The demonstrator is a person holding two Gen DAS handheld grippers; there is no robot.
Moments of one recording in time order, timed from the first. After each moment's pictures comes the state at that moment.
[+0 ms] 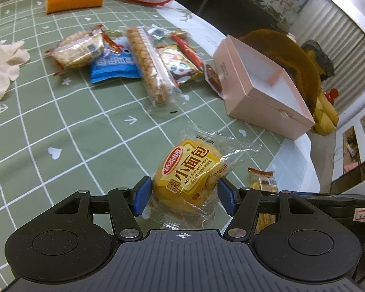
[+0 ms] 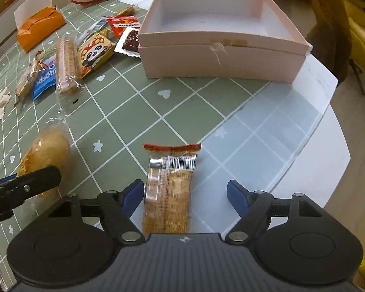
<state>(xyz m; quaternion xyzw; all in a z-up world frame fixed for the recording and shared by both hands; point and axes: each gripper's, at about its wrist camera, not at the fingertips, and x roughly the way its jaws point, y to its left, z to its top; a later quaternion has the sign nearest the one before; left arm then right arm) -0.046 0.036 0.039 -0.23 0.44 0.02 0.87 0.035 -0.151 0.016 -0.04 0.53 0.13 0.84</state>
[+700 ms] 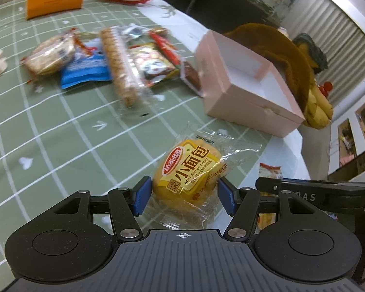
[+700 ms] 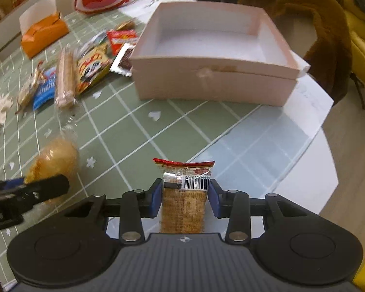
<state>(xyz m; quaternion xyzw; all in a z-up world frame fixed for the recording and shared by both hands) -0.023 0.006 0.043 -0.21 0.44 -0.01 0.87 0.047 -0.175 0.036 -0.04 0.51 0.14 0.85</state>
